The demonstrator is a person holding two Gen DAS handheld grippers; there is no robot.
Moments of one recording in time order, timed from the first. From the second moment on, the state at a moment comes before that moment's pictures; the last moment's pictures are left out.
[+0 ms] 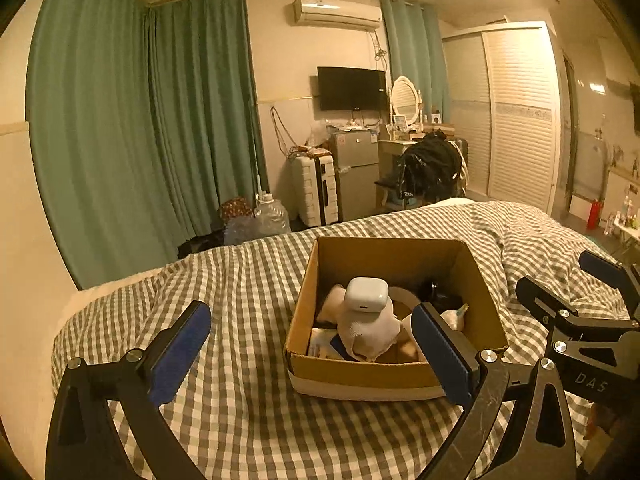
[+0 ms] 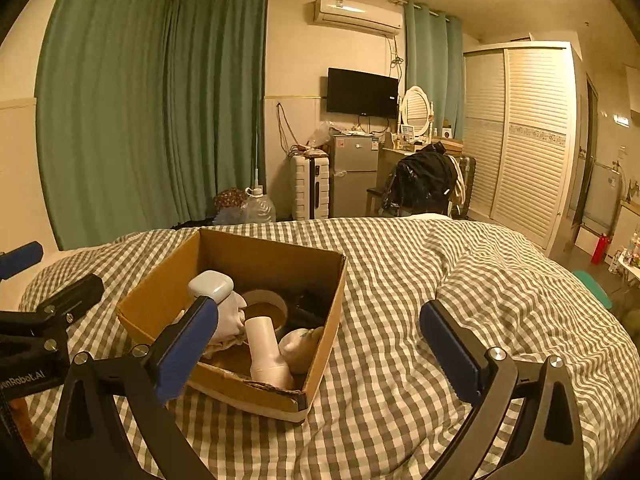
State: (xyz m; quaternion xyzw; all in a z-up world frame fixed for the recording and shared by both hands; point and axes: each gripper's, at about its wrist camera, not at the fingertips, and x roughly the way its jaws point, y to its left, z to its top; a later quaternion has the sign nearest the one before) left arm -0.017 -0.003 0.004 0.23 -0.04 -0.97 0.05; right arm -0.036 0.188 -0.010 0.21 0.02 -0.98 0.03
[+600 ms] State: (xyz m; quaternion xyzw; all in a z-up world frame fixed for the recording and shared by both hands) left arm -0.015 -0.001 0.005 0.23 -0.05 -0.97 0.06; right arm -0.033 0.187 -0.007 0.21 0.03 -0.98 0.02
